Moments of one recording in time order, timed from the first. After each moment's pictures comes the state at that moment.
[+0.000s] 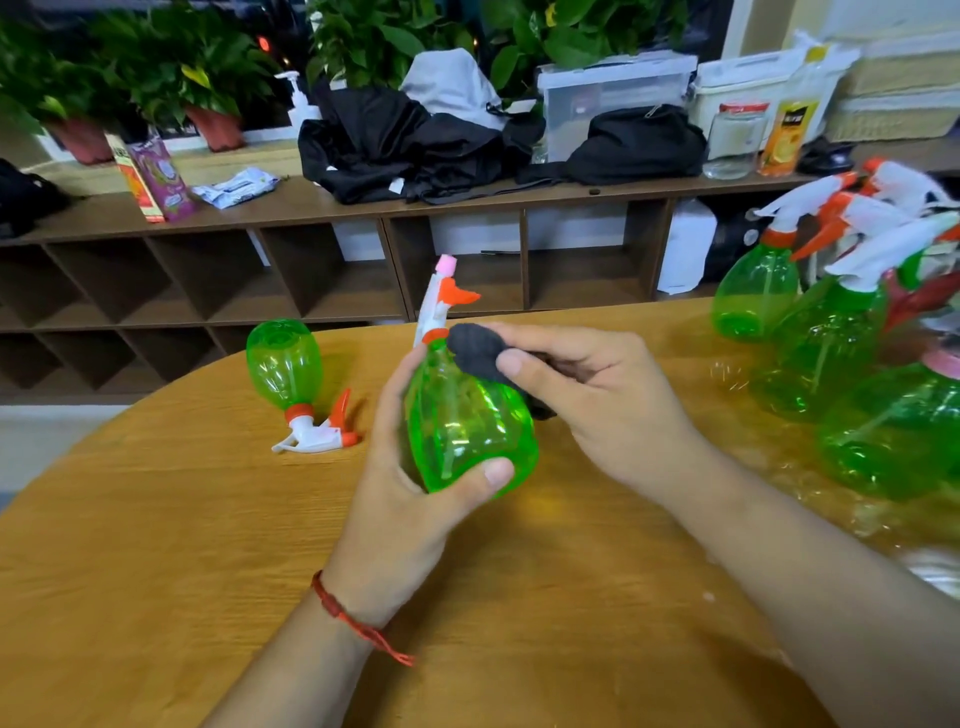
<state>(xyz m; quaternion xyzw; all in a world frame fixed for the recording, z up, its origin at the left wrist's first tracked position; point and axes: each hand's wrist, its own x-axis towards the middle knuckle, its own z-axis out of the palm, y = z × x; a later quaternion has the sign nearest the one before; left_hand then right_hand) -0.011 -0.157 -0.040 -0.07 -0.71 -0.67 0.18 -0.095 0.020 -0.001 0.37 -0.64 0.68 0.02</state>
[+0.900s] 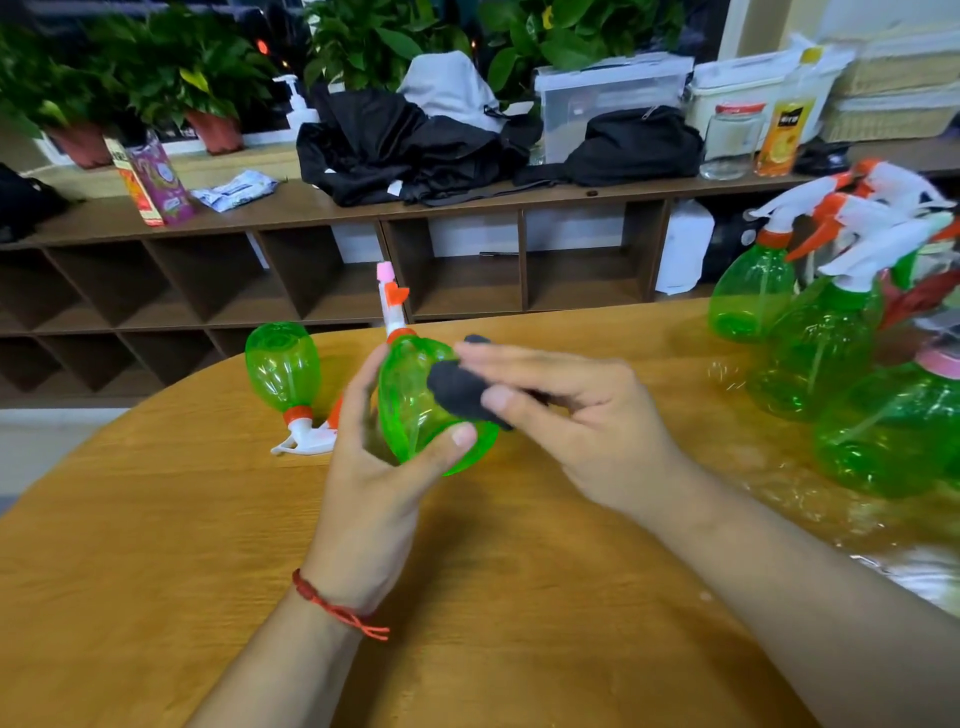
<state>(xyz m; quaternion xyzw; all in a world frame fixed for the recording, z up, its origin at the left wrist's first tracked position) -0.020 -0.167 -0.040 -0.03 -0.62 -0.76 0.21 -0.088 0.017 -0.012 0.42 -0.66 0.61 0.11</state>
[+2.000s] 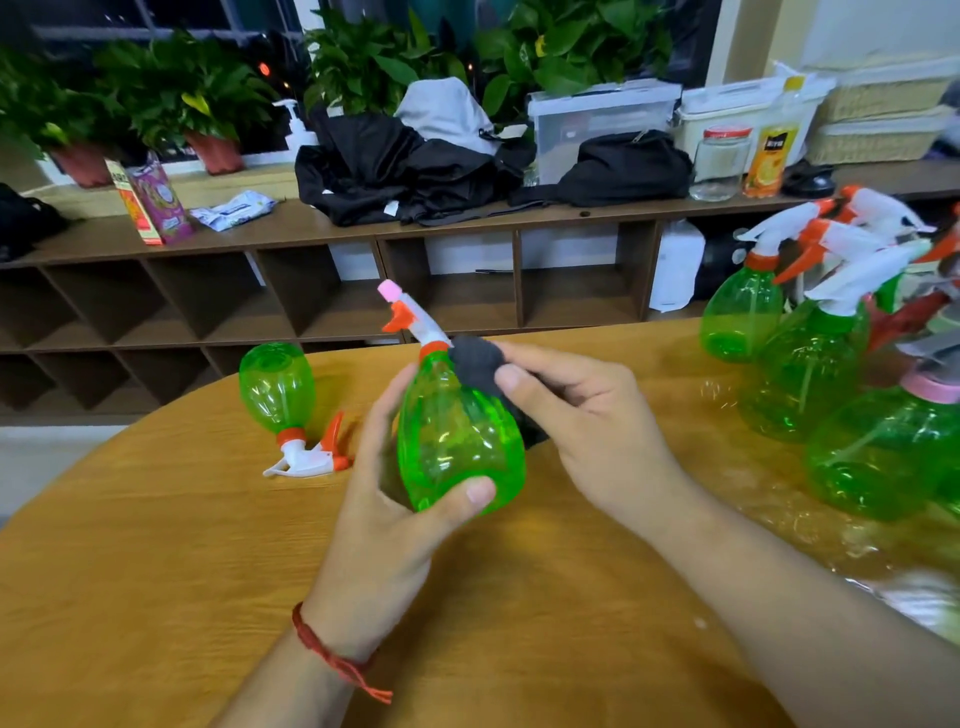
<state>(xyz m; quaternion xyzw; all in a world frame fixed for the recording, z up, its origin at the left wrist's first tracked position) -0.012 -0.154 -0.032 -0.07 -0.67 -0.72 0.18 -0.097 0.016 -0.009 0.33 -0.62 0.71 0.04</state>
